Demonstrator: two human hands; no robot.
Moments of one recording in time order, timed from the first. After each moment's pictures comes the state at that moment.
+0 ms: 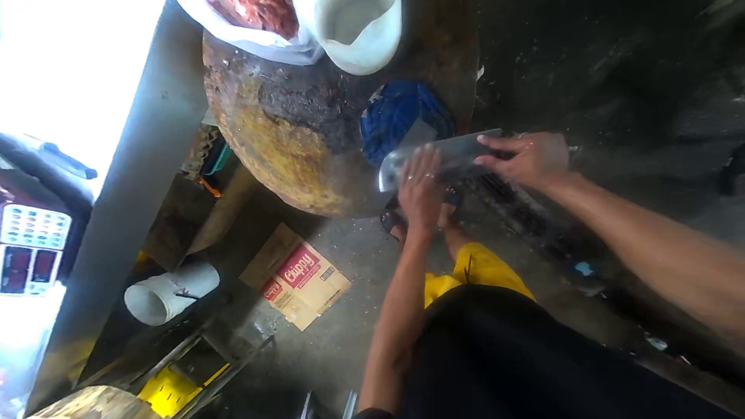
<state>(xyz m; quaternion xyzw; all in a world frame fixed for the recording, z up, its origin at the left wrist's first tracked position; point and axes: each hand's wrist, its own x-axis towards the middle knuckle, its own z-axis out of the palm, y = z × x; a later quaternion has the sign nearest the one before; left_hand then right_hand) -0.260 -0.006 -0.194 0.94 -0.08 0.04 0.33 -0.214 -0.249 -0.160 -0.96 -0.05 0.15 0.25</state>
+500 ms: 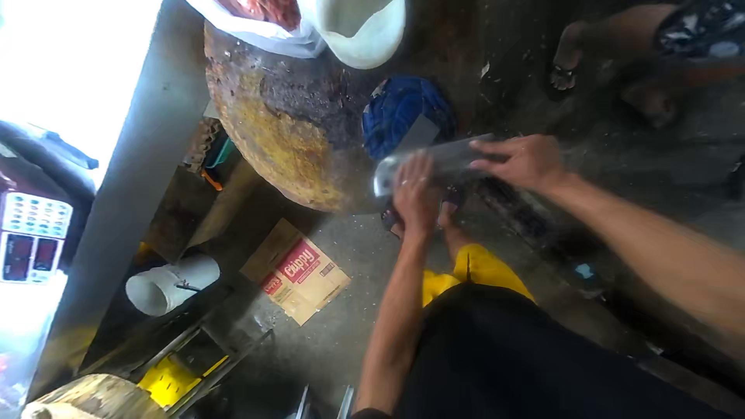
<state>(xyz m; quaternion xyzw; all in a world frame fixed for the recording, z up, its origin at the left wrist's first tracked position) -0.264 -0.004 -0.184 0.94 -0.05 0.04 0.32 -0.208 -0.248 -0.160 -0.95 -0.08 0.17 0.27</state>
